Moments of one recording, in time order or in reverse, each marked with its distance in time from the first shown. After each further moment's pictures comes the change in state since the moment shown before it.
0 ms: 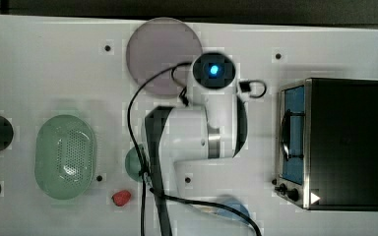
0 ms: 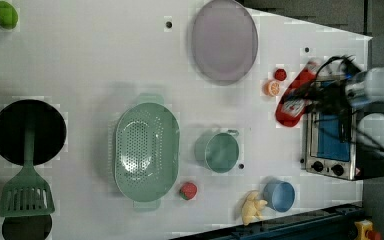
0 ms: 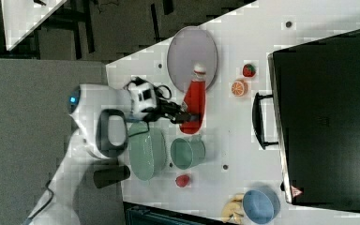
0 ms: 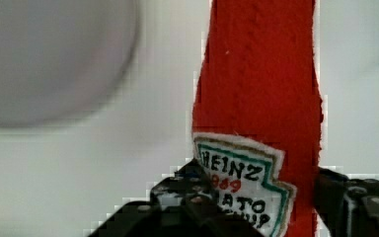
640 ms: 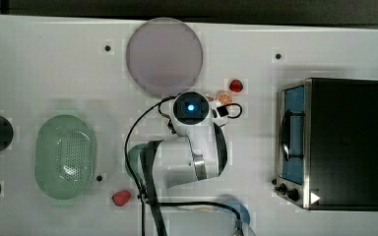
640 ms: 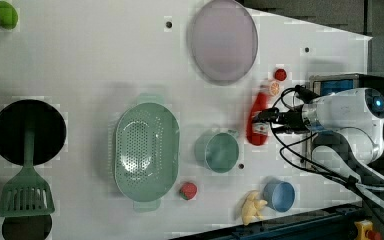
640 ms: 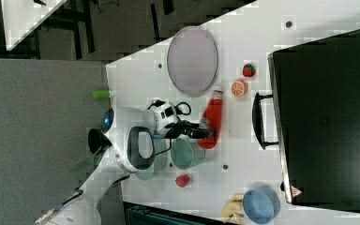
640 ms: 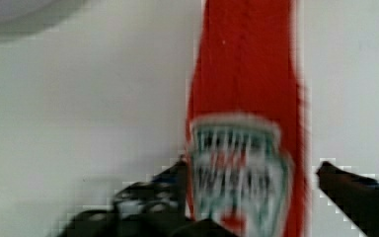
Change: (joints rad) arm 0.032 0.052 -0.013 -0.211 -0.107 0.218 -0.019
